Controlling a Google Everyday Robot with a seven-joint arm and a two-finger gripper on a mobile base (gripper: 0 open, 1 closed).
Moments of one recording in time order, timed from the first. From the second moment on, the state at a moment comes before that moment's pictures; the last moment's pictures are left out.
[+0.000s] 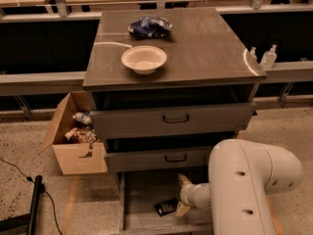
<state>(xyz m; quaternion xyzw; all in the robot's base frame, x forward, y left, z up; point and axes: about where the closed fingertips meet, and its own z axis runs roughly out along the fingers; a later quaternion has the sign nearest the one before) 0.582 -0.112 0.214 -0.64 0.71 0.01 0.29</state>
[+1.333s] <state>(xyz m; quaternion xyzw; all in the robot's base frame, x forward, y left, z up) 0.608 -0.072 0.164 -0.69 0.64 0.08 0.32</state>
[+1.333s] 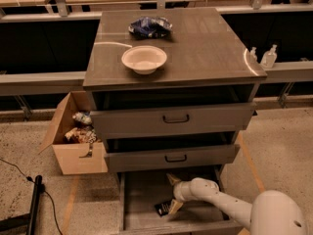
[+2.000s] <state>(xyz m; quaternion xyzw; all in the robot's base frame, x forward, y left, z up) 0.626 -0.086 0.142 -0.71 0.63 0.09 0.31</state>
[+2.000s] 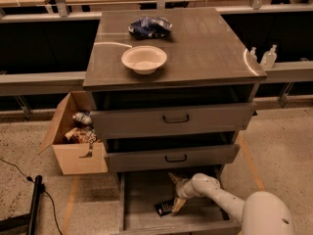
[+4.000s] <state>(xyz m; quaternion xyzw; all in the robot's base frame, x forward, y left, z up) 0.598 -0.083 0.101 -0.73 0.62 0.14 0.24</state>
